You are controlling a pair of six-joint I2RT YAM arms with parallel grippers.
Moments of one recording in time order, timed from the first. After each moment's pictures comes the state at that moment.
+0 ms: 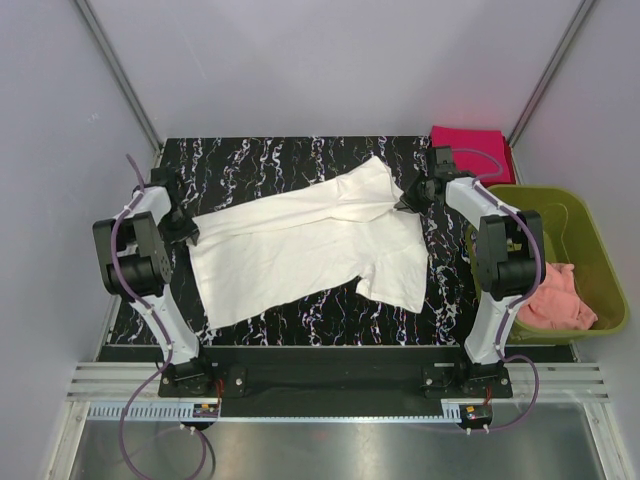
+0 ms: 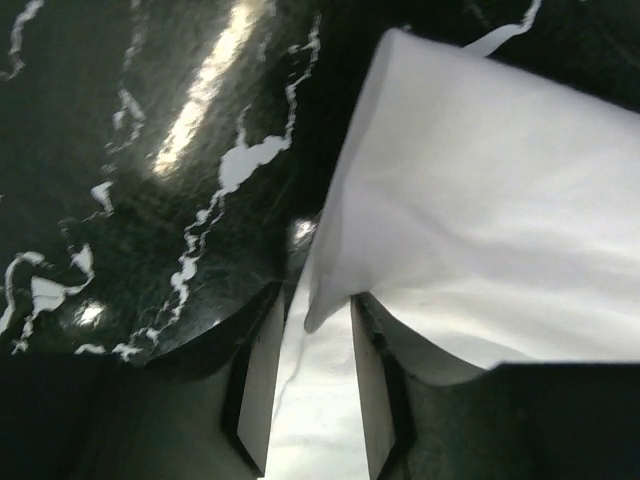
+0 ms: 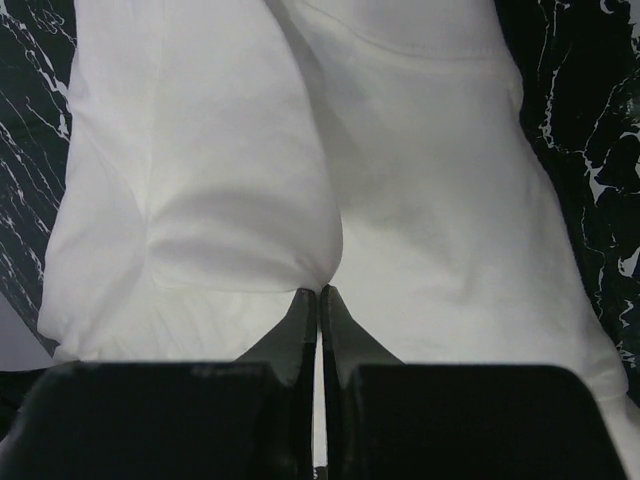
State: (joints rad) left arm 0.24 1.94 1.36 -0.74 -0.09 -0.39; right arm 0.14 1.93 1.41 -0.44 -0.18 0.80
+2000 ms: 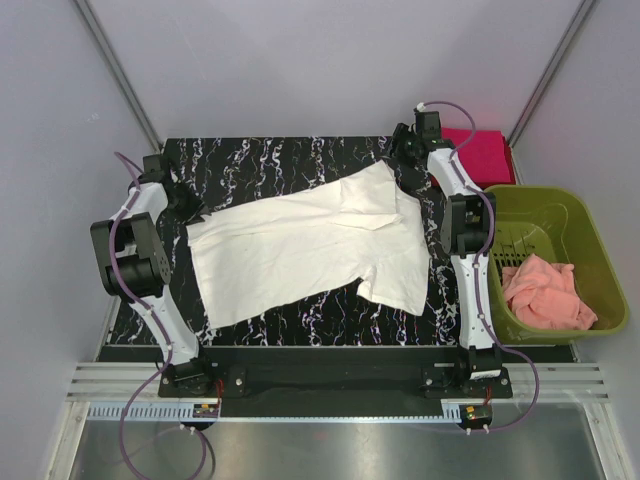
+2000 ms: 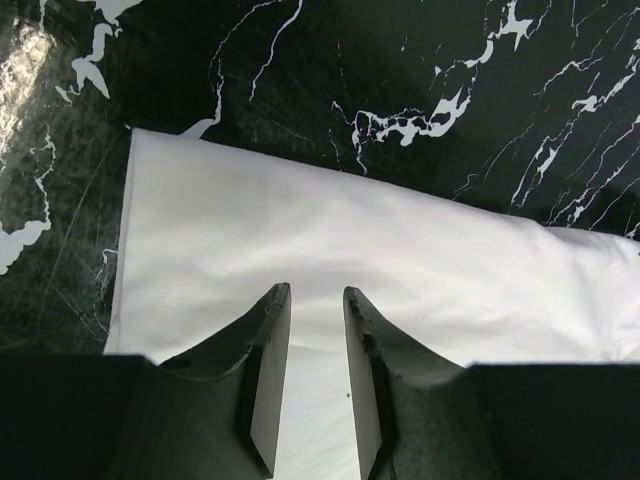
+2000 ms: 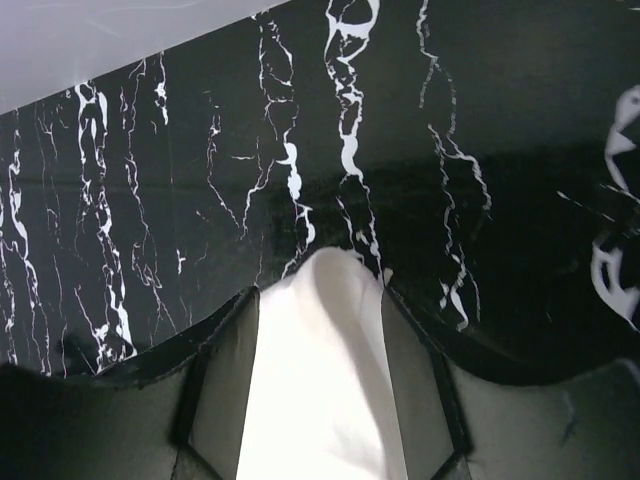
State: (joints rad) left arm 0.25 1.92 1.40 -0.56 0.23 -0.54; right arm 0.11 2.61 2.36 -0.42 -0.23 0.47
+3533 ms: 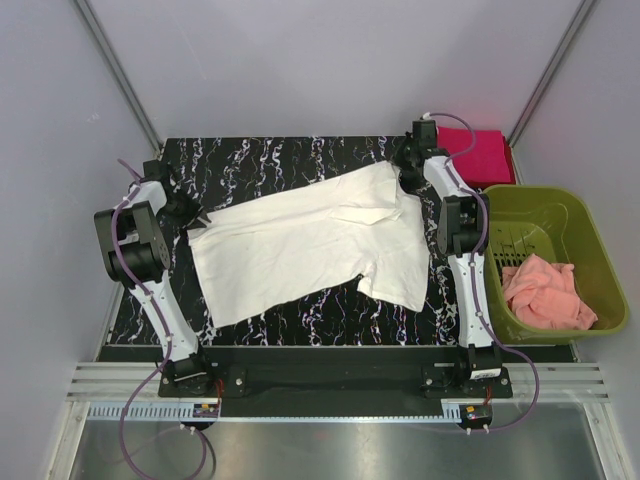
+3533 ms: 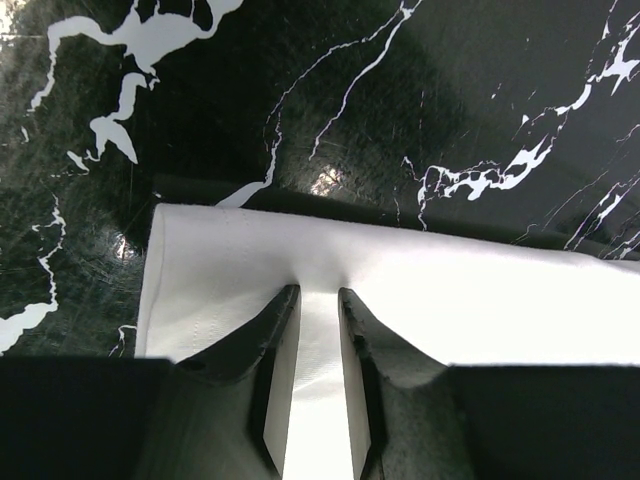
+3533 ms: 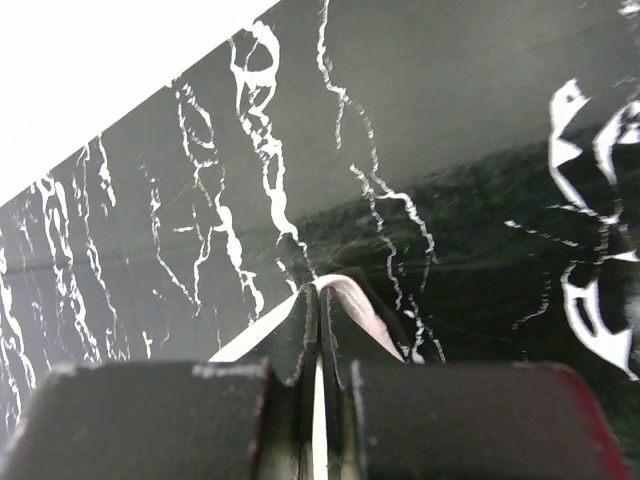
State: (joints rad) left arm 0.29 2.08 1.49 -0.60 0.28 -0.55; right arm 0.11 2.73 2.40 -0.32 -0.14 0.65
